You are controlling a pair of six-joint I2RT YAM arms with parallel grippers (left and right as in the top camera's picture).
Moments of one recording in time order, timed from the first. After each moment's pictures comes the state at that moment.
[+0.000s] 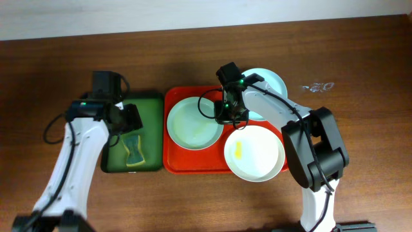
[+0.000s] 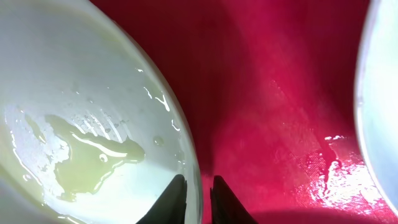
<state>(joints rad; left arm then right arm) -0.07 1.54 1.26 -0.97 -0.06 -0.33 0.41 2.09 1.48 -0.80 -0.23 0.42</state>
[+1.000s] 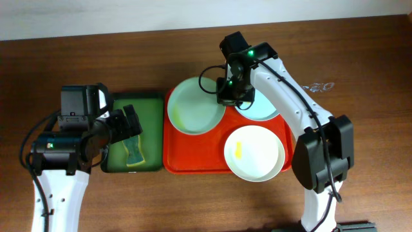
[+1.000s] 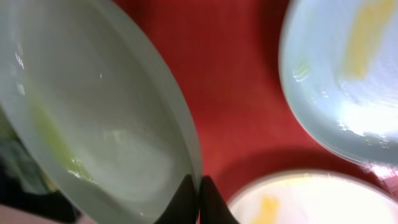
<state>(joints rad) -0.07 1.22 1.31 -1.10 0.02 -0.33 0.39 2.07 1.85 -1.14 -0.23 0.46</state>
